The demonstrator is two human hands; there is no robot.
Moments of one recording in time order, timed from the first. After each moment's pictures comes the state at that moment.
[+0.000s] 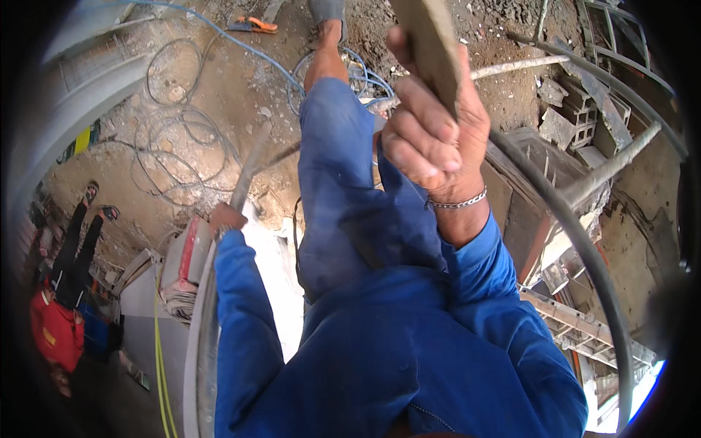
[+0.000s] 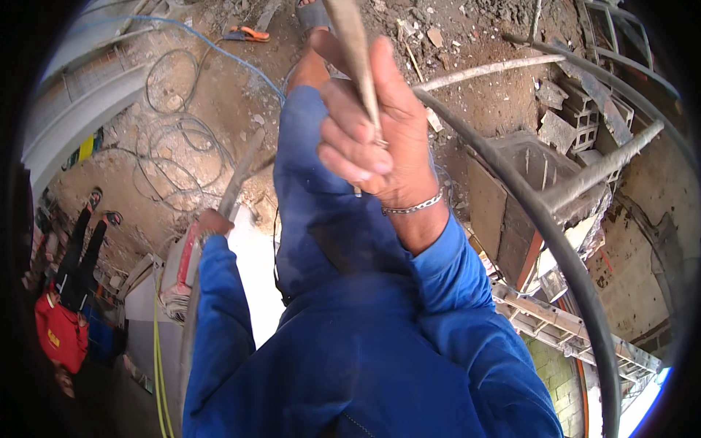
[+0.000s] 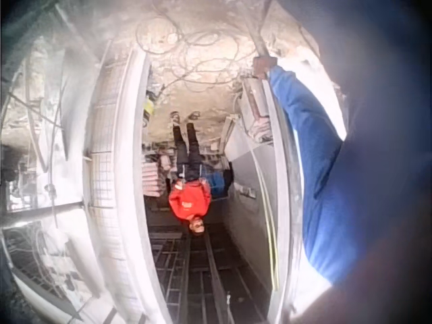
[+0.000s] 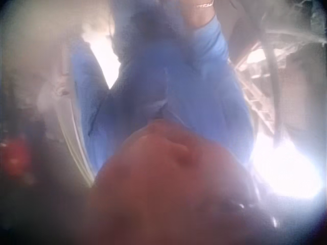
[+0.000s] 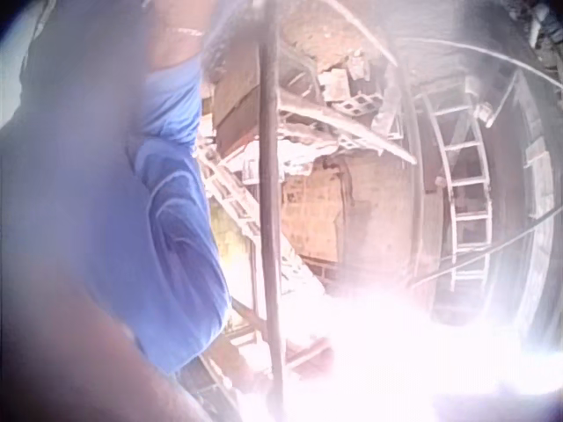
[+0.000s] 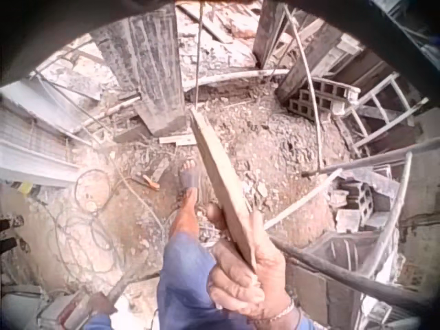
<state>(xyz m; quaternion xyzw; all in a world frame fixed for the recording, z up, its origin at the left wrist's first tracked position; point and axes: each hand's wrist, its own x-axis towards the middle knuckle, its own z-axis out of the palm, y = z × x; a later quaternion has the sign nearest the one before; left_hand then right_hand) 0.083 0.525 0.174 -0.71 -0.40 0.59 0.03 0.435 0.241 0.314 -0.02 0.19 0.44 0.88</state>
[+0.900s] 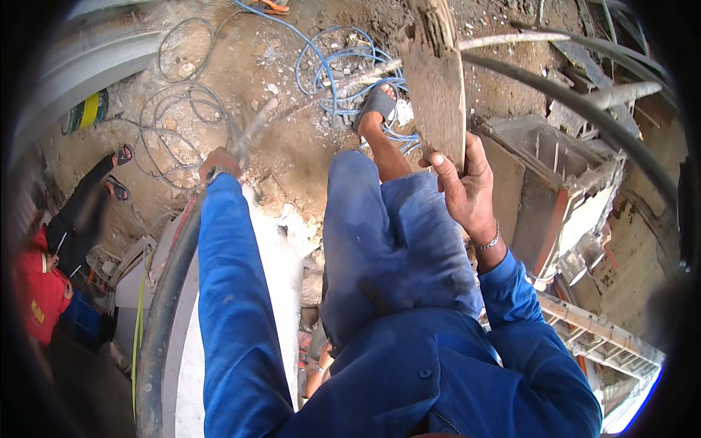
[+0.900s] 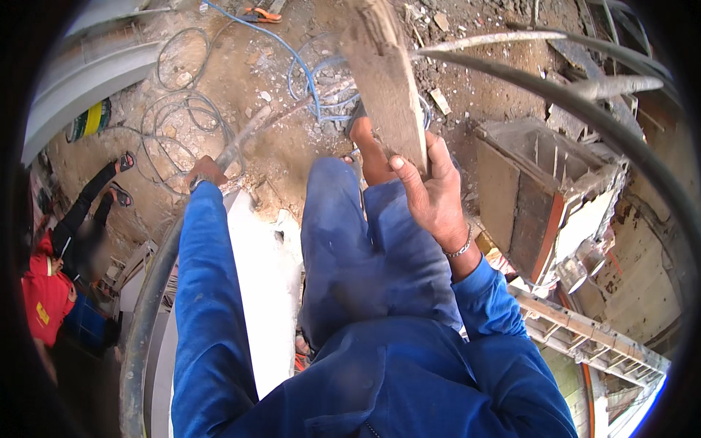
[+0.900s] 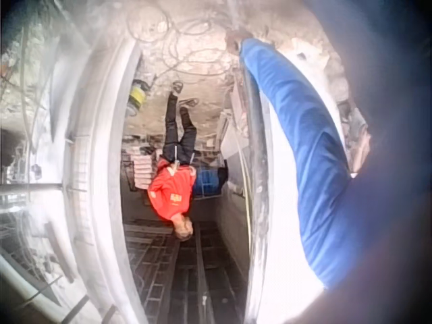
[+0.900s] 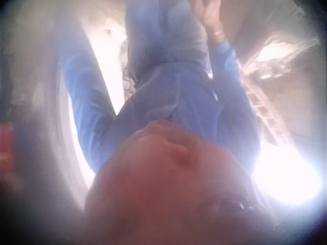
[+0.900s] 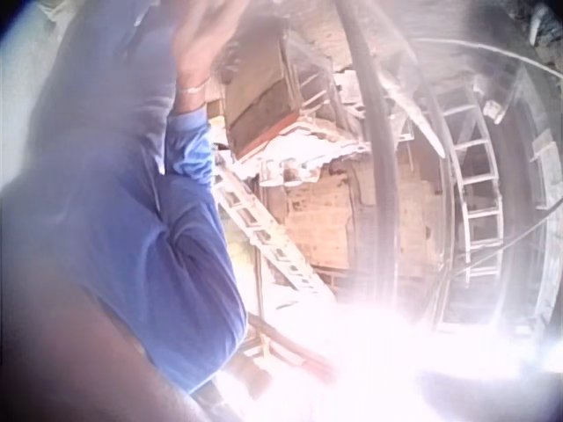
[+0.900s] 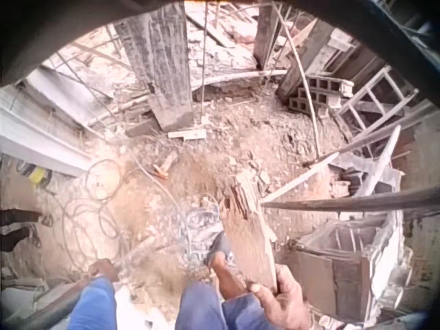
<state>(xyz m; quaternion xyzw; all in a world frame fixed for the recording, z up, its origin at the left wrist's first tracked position) 0.083 0.518 0.174 -0.75 -0.38 0.54 0.05 0.238 0.095 0.323 -0.79 0.00 0.30 0.53</state>
